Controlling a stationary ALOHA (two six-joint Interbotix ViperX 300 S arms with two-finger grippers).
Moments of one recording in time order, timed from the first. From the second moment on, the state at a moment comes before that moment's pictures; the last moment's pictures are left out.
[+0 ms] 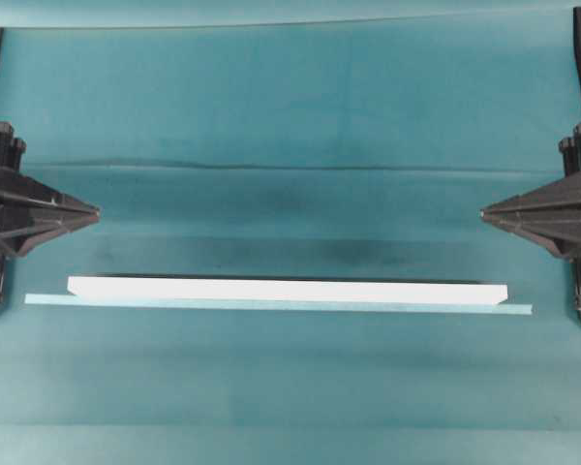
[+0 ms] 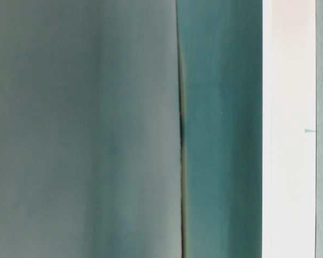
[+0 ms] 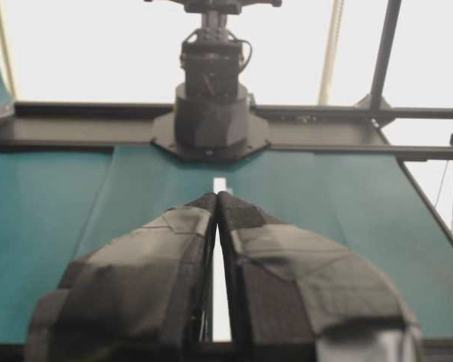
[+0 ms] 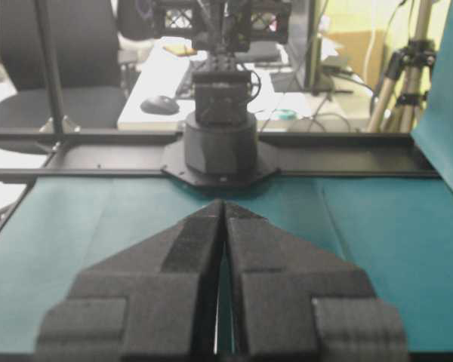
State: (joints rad) left arm 0.00 -0.96 1.17 0.00 -0.29 0.00; right arm 0.00 -0.96 1.16 0.00 -0.29 0.01
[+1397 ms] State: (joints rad) left arm -0.02 -0.39 0.53 0.03 0.98 -0.06; right arm -0.03 -0.37 0.55 0.11 0.99 0.08
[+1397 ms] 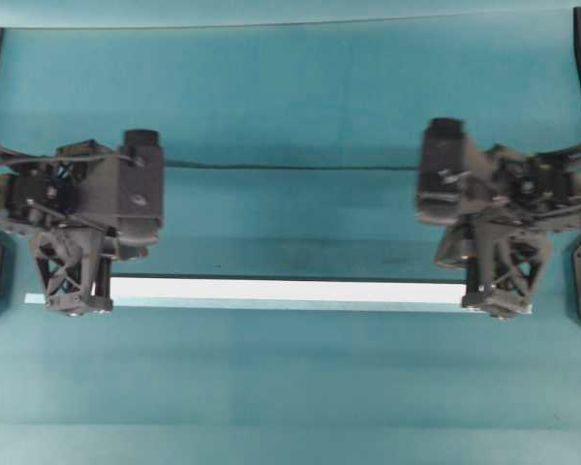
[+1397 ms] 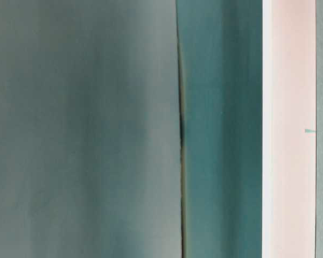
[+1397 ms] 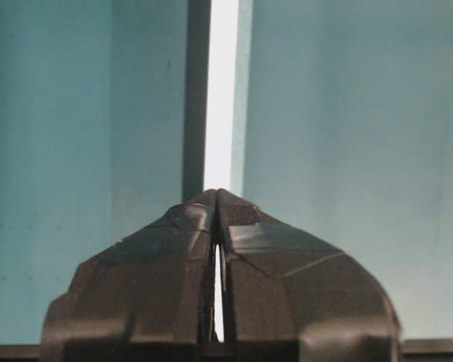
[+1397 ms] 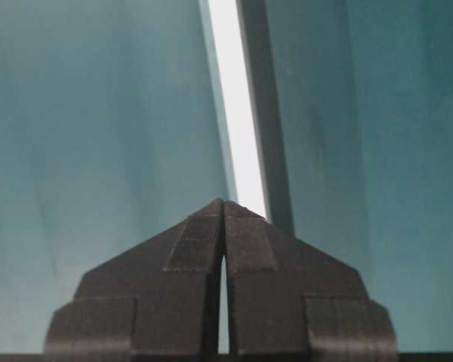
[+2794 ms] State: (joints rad) left arm 0.01 -0.19 0.70 0.03 0.70 -0.04; right arm -0.03 -0.16 0.63 0.05 0.80 0.01
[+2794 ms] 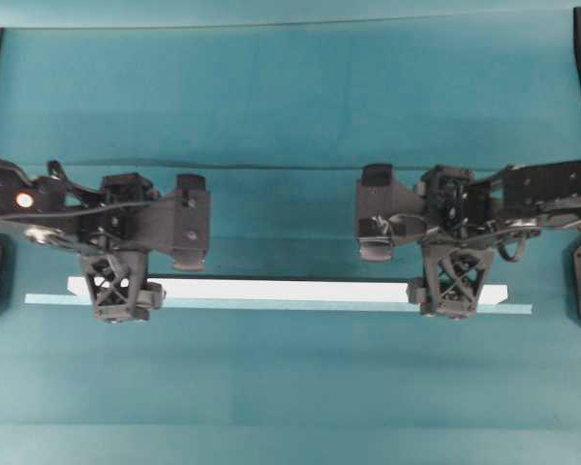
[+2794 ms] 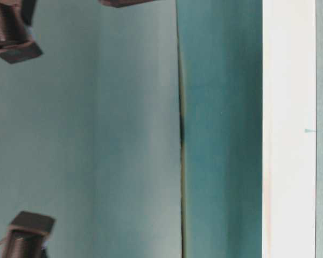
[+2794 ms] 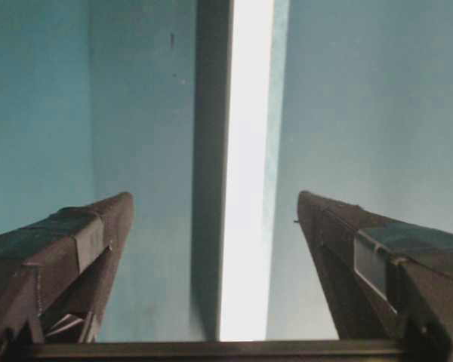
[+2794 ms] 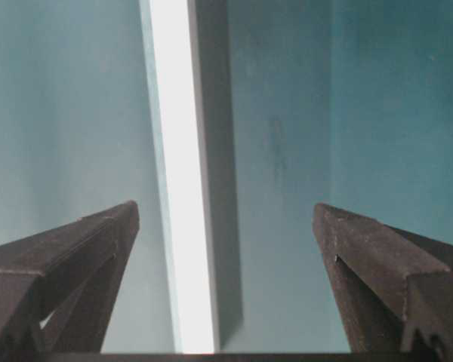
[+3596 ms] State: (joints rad) left arm -0.03 -0.10 0.74 0.03 0.57 -0.04; right arm 0.02 -0.05 0.72 0.06 0.63 0.05
